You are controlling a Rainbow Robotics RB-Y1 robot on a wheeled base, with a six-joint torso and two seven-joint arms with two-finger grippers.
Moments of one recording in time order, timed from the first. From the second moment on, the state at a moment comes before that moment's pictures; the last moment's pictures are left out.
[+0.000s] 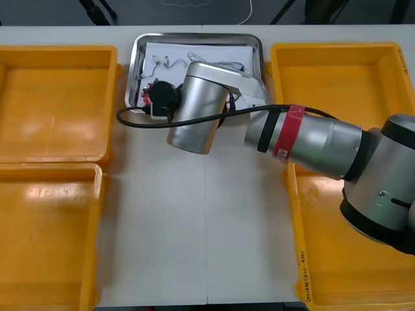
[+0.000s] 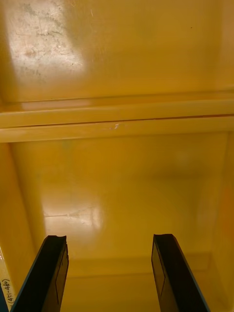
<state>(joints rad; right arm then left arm) -1.19 -0.27 1.05 -1.25 -0.34 1.25 1.86 -0.10 0.91 0.47 -2.16 1.02 1.91 -1.38</state>
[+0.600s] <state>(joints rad) -1.19 -0.27 1.05 -1.15 -0.31 1.13 1.86 -0.10 0.91 0.47 -2.16 1.02 1.91 -1.38</state>
